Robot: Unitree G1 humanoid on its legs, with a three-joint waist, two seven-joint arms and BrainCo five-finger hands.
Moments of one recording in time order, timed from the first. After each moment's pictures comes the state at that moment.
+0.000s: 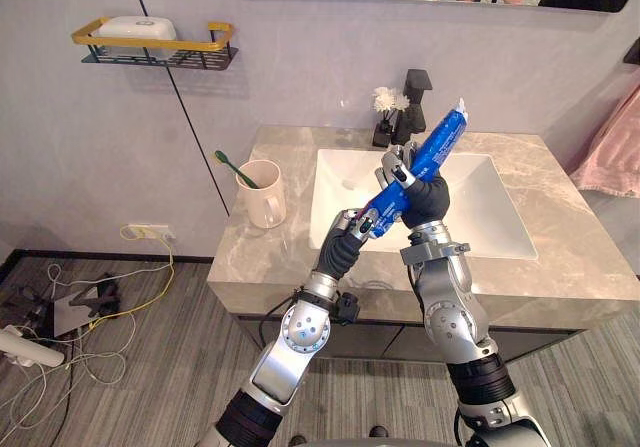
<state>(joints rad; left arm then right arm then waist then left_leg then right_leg) -0.10 0.04 -0.47 -0.14 0.17 -0.11 0.19 -0.28 -0.06 0.14 -0.13 0.76 -0.15 0.07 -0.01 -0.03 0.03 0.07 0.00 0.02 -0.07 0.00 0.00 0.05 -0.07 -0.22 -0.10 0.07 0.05</state>
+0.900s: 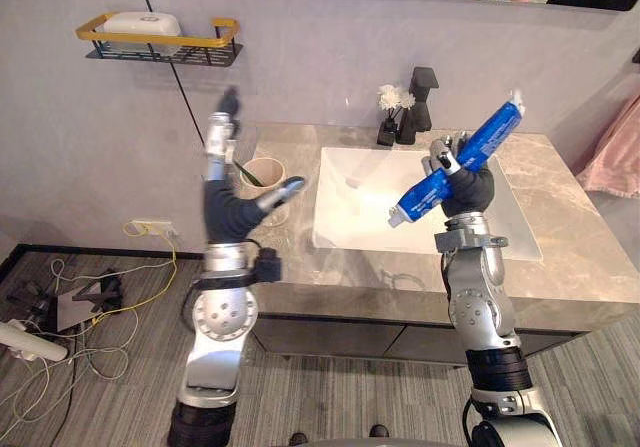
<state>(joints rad) 0.07 0.08 0.17 -0.51 0.20 -0.16 0.31 -0.28 -0.09 -0.09 -0.11 0.71 -0.15 0.07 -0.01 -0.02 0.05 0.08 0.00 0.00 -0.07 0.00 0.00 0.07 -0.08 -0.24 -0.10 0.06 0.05</state>
